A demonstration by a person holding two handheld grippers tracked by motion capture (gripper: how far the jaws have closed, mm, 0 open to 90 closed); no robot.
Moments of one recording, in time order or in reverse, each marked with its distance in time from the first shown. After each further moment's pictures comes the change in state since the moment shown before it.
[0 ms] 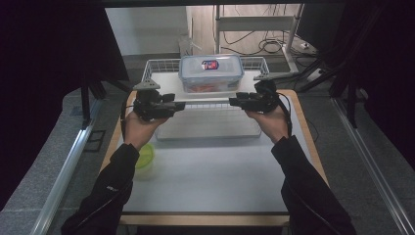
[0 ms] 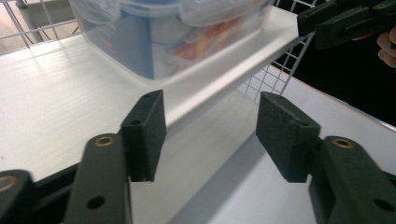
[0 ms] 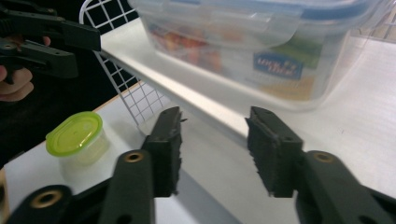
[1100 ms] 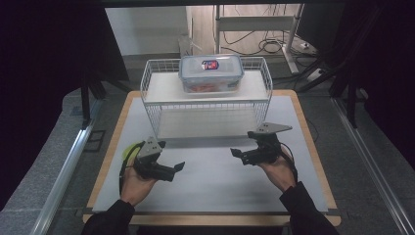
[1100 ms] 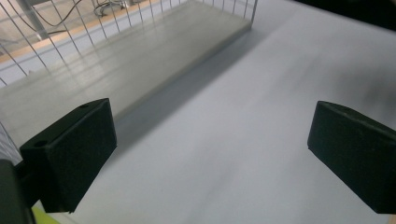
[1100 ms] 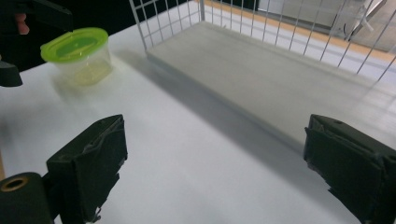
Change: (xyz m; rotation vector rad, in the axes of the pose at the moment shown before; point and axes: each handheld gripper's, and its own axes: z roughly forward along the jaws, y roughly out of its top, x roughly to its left) left arm -0.069 -0.135 -0.012 0.069 0.026 0.084; right arm 0.038 -0.124 -0.011 0.044 -0.035 -0.084
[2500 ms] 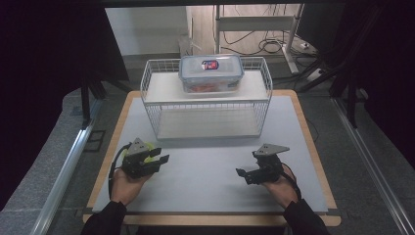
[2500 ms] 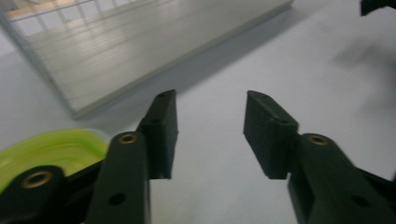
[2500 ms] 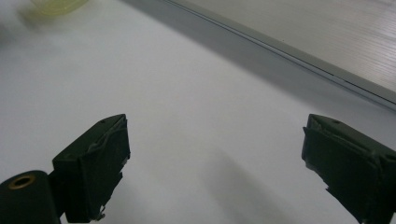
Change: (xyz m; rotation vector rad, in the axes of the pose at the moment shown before) left arm 0.037 -0.020 -0.016 0.060 0.079 -0.146; right arm 0.005 -0.061 0.005 0.120 -0.051 -0.014
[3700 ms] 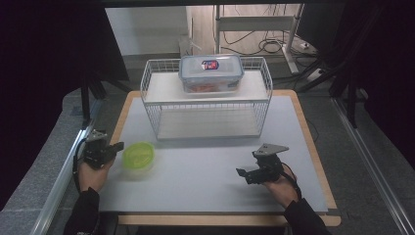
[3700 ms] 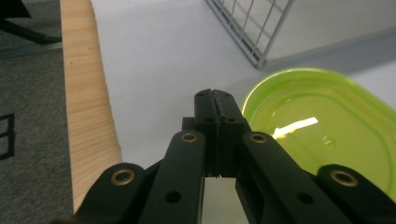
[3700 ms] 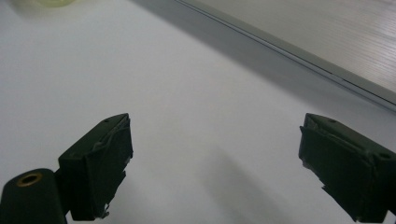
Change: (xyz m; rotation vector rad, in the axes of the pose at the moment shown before) left arm 0.115 -0.041 -0.029 0.077 0.225 -0.222; right arm -0.001 0.000 0.001 0.015 -0.006 -0.019
